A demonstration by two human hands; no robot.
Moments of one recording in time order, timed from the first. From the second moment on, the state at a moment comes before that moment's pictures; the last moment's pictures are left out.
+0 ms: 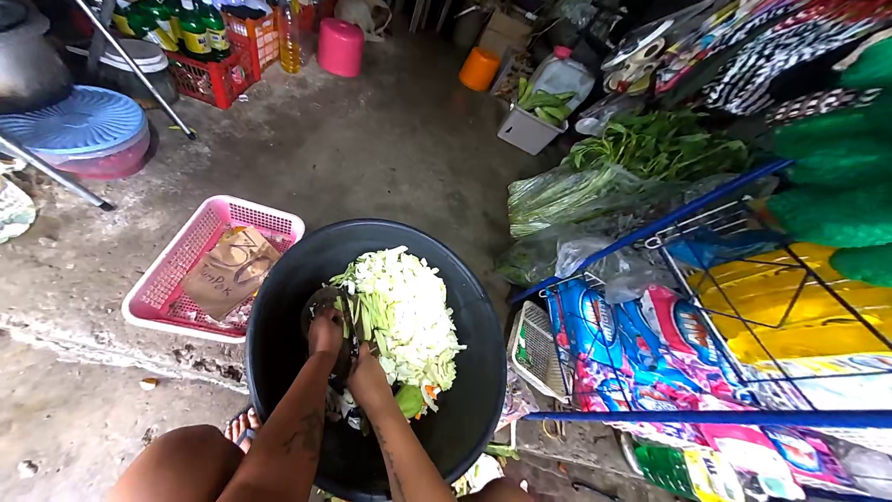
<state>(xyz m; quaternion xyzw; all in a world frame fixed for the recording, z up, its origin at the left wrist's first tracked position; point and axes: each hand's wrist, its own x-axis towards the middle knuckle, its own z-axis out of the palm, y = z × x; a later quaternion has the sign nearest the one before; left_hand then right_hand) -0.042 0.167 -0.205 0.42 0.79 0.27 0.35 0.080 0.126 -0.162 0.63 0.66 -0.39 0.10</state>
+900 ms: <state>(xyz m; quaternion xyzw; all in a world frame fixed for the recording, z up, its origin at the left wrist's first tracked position) -0.043 0.158 -0.197 0.43 0.80 0.22 0.36 0.142 0.083 -0.084 0.64 0.60 -0.41 0.25</state>
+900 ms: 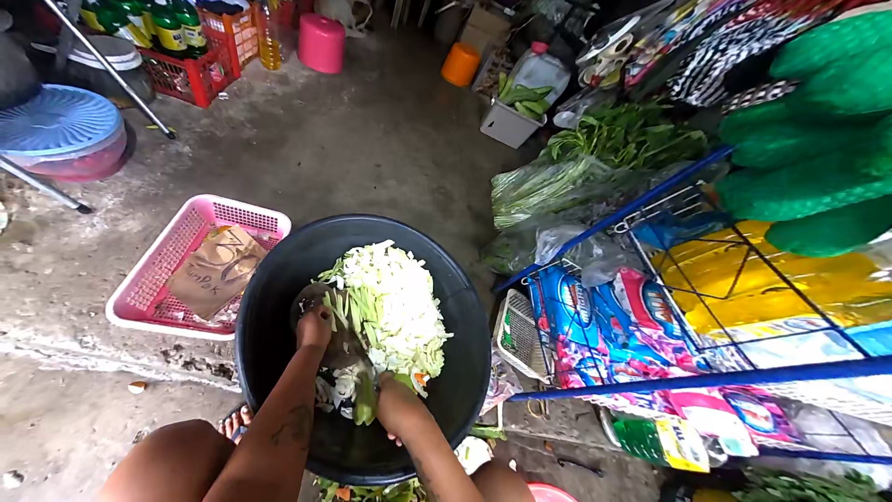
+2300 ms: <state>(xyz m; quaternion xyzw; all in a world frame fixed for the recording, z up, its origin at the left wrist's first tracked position) -0.045 0.171 -0.188 0.36 0.72 0.46 0.38 0.178 0.095 -0.119 0.60 0.68 -0.40 0.15</state>
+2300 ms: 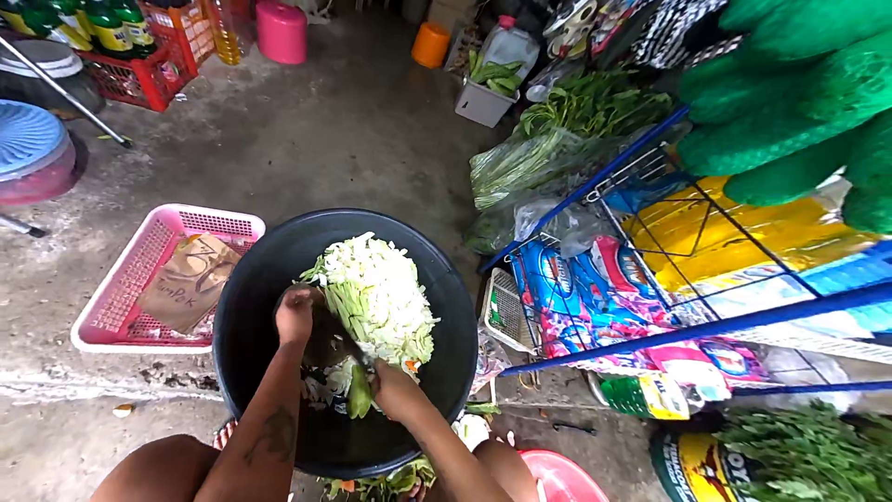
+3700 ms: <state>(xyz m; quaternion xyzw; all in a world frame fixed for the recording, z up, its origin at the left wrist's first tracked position) -0.043 0.145 -0.168 0.33 0.77 0.27 0.47 0.174 0.172 -0.157 0.63 0.67 -0.39 0.05</state>
